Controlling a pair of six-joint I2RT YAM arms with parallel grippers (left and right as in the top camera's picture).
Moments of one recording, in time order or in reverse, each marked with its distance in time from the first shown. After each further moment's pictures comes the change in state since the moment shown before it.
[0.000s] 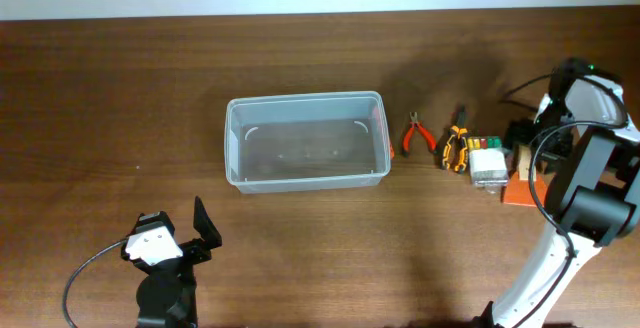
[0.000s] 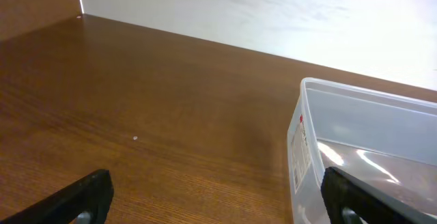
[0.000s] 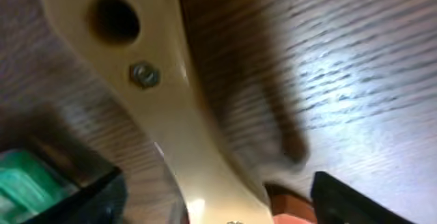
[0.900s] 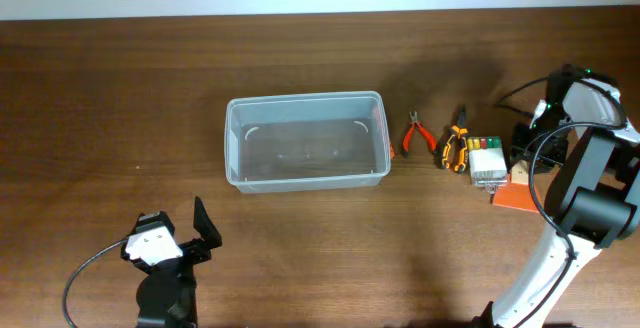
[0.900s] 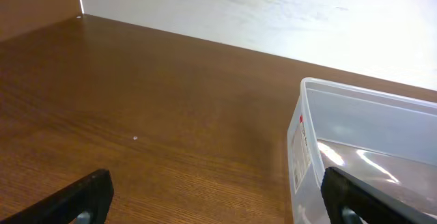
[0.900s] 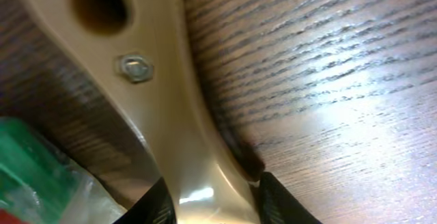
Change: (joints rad) left arm 0.000 0.000 0.000 0.000 0.000 0.000; right arm 0.000 -0.015 -0.041 -0.014 -0.029 0.019
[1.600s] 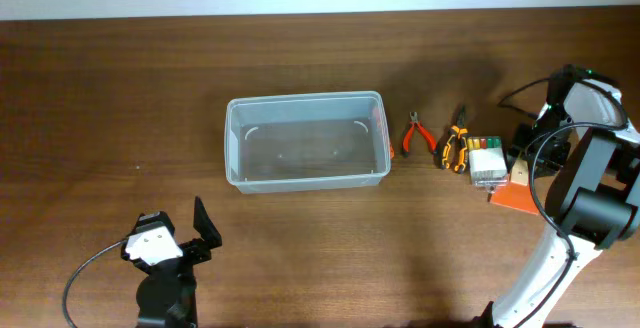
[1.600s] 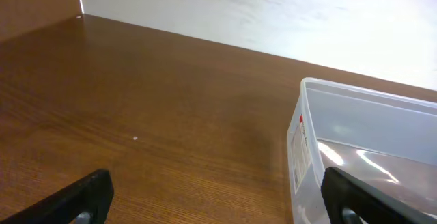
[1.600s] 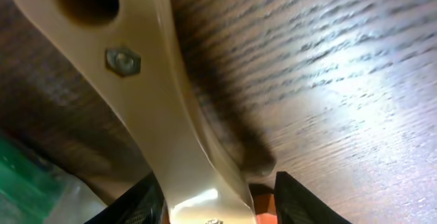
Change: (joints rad) left arm 0.000 0.000 0.000 0.000 0.000 0.000; right arm 0.000 -0.005 -0.005 -0.013 0.014 0.069
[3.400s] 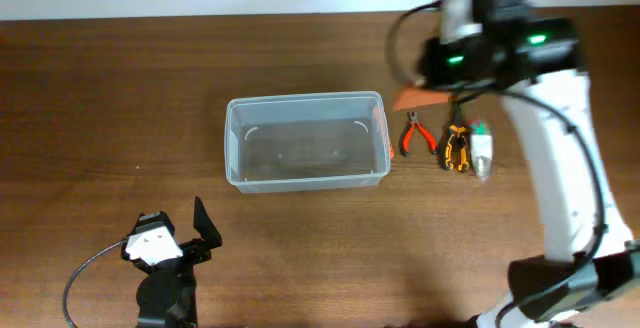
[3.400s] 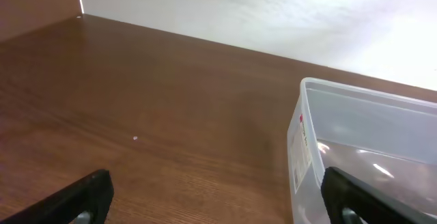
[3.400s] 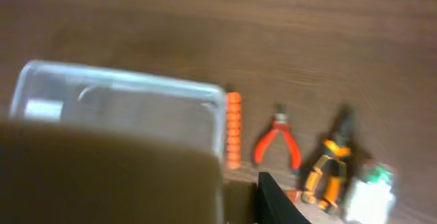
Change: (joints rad) left arm 0.000 0.000 0.000 0.000 0.000 0.000; right arm 0.644 -0.466 0.327 -0.026 -0.137 -0.056
